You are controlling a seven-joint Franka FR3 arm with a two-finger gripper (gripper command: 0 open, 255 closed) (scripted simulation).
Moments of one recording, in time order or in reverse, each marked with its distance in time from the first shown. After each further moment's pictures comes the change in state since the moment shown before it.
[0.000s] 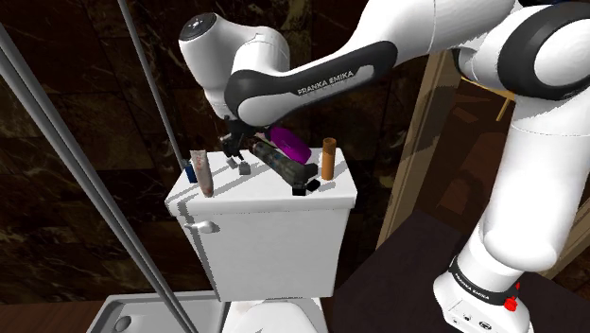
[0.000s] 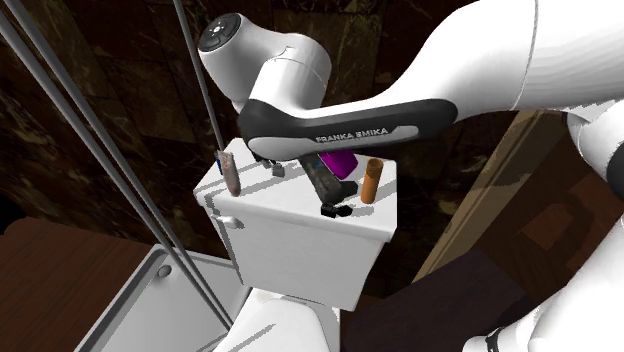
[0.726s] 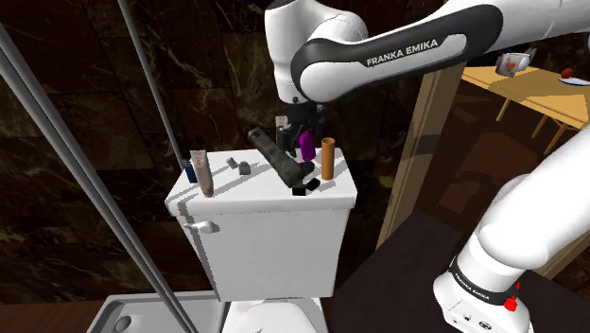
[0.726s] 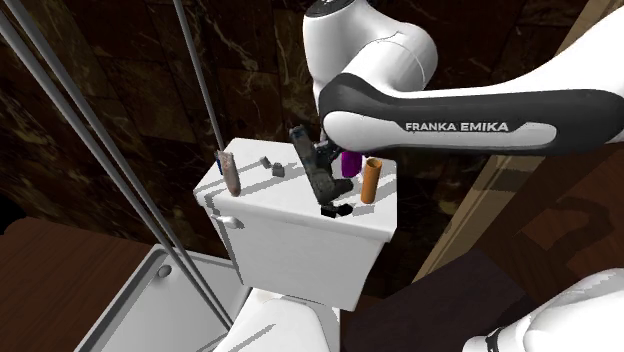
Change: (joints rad) arm -0.091 -0.461 -0.145 -0.423 0.402 0.074 -0.347
